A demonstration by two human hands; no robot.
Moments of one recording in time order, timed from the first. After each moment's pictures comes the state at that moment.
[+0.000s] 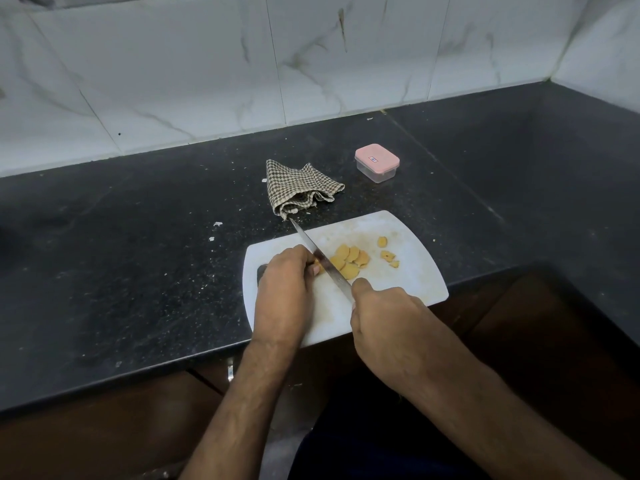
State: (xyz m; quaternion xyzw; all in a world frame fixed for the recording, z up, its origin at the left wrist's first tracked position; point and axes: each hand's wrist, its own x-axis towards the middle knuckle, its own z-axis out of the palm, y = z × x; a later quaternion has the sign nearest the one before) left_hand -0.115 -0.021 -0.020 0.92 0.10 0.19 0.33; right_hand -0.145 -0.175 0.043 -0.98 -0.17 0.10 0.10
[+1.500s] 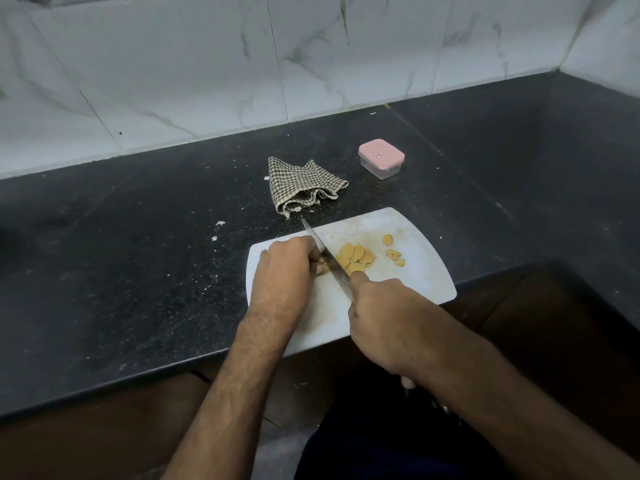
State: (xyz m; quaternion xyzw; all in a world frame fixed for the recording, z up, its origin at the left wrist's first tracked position) left_hand -0.099 -0.009 0.006 0.96 0.07 0.11 0.25; right_hand -0.130 -0.168 0.055 -0.96 -0.17 0.17 0.14
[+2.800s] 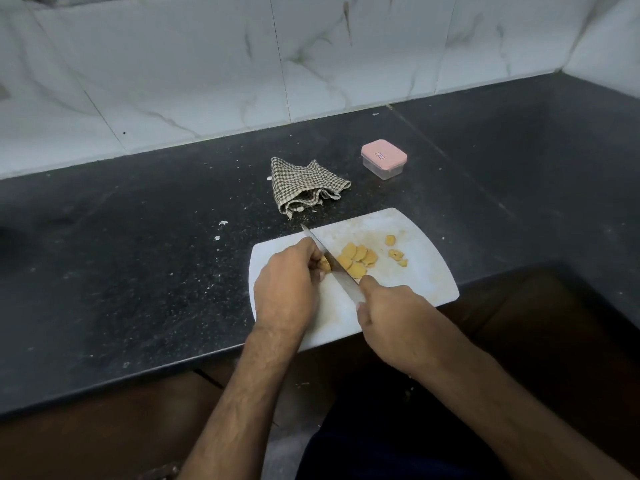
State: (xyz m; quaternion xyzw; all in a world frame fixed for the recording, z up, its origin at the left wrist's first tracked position) left_hand -0.111 -0.016 -0.006 0.95 0.12 0.13 0.26; right_hand -0.125 -0.179 0.029 -0.97 -0.16 0.14 0.13
